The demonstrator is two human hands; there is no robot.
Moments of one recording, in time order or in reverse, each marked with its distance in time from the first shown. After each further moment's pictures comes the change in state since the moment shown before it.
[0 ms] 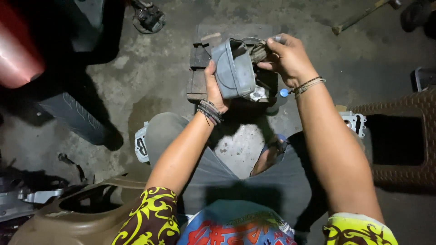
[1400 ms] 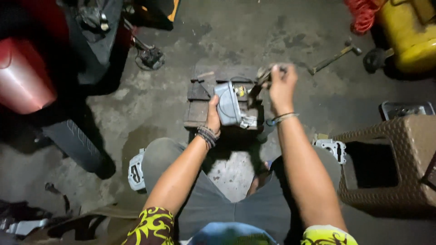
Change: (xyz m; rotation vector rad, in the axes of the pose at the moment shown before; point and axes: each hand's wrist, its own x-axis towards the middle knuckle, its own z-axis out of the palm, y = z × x) left_hand 0.040 -0.035 -0.053 0.393 0.118 -0.034; right_hand 0.060 0.042 -0.034 -0.054 0.480 -0.532
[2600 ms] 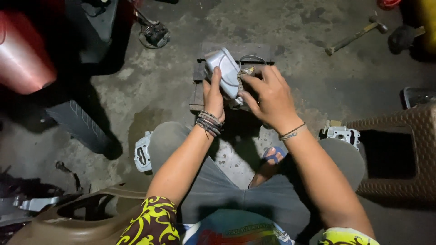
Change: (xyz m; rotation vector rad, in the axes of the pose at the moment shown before) left_hand -0.113 0.145 0.095 0.069 0.196 0.076; right_hand -0.121 -0.129 0.015 -0.758 -0.596 -0.934
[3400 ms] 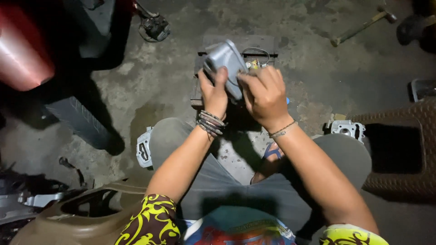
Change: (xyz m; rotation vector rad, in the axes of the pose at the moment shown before) left_hand 0.039 -0.069 -0.037 0.253 0.124 0.294; right_hand 0.007 -0.015 0.026 -0.098 0.375 -0.170
